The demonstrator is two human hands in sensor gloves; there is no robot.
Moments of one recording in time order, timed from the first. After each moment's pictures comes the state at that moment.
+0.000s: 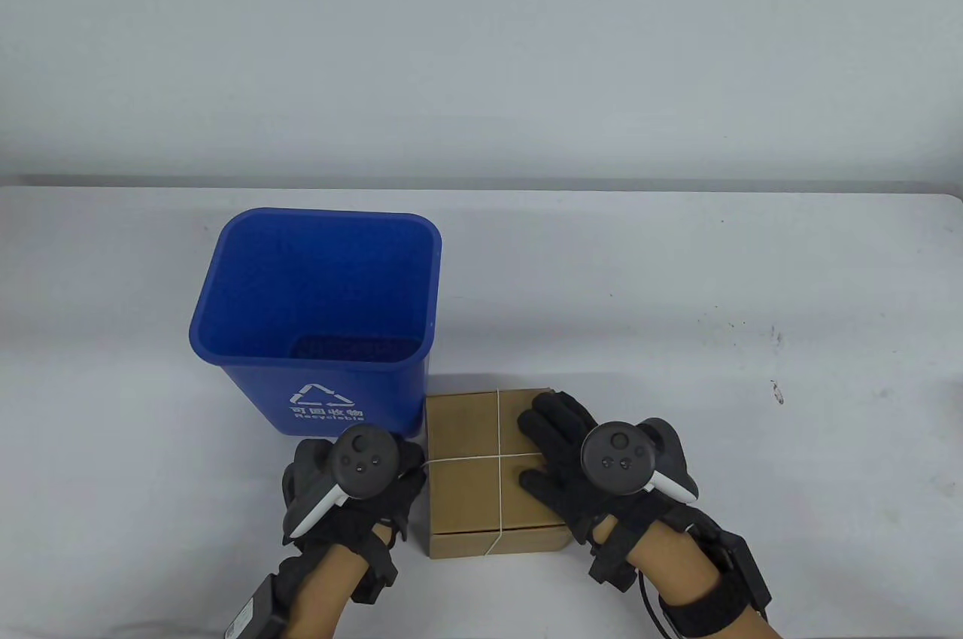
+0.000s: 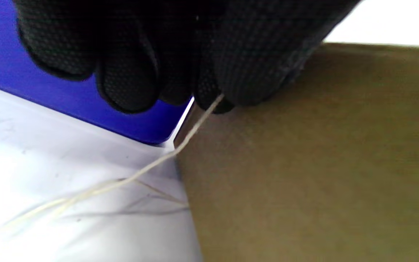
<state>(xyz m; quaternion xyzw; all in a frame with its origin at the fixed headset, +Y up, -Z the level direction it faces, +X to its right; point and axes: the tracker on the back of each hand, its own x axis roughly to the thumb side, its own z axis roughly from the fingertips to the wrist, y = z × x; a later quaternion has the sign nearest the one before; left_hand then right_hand) -0.157 -0.705 -0.258 -0.07 -0.08 0.21 0.97 0.123 -0.706 -0.278 0.30 0.08 0.91 0.28</state>
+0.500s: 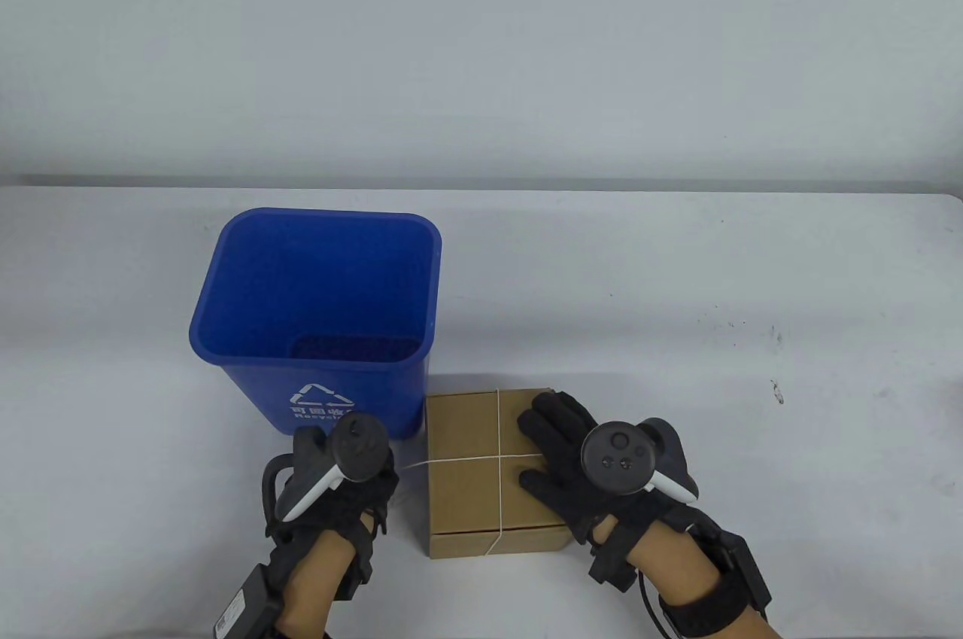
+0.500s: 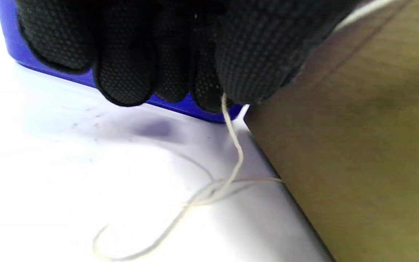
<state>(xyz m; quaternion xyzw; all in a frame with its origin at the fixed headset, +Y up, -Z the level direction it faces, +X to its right) -0.180 -0.718 -0.271 -0.13 -0.02 0.14 0.98 0.124 -0.706 -0.278 0.30 0.08 0.91 0.28</state>
